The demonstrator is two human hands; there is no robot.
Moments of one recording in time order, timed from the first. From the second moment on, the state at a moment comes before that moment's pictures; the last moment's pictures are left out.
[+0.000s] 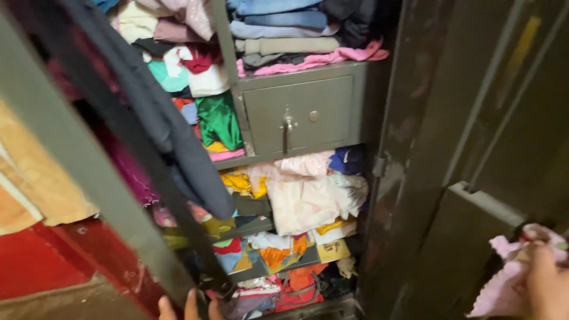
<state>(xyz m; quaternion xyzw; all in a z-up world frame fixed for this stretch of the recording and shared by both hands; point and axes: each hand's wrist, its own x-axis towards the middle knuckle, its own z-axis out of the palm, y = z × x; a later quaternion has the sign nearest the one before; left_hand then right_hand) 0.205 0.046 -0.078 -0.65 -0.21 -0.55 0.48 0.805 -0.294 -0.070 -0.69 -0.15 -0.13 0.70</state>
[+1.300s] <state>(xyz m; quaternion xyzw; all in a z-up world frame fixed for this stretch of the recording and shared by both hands) 0.457 0.116 0.087 -0.66 -0.34 -0.64 -0.19 0.556 -0.018 0.027 -0.62 -0.64 -0.15 0.42</state>
